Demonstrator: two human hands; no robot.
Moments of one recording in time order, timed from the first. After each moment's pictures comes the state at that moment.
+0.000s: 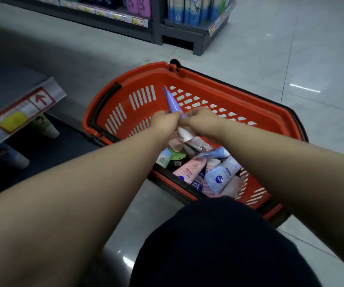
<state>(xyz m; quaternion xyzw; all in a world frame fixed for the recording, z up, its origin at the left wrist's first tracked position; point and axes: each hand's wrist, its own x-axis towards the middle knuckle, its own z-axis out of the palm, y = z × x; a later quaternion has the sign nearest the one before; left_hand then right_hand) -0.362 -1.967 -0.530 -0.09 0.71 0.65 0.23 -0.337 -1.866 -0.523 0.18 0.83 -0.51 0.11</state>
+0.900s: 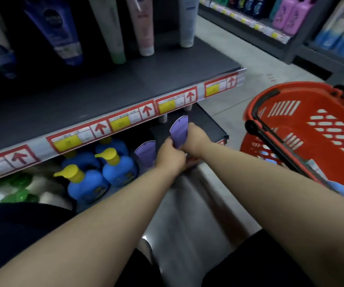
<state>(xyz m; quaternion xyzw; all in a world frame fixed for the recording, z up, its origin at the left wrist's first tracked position) -0.249 -2.279 -0.538 -0.25 0.78 0.57 0.03 -0.326 -2.220 -0.551 -0.10 0.95 -0.25 0.16</state>
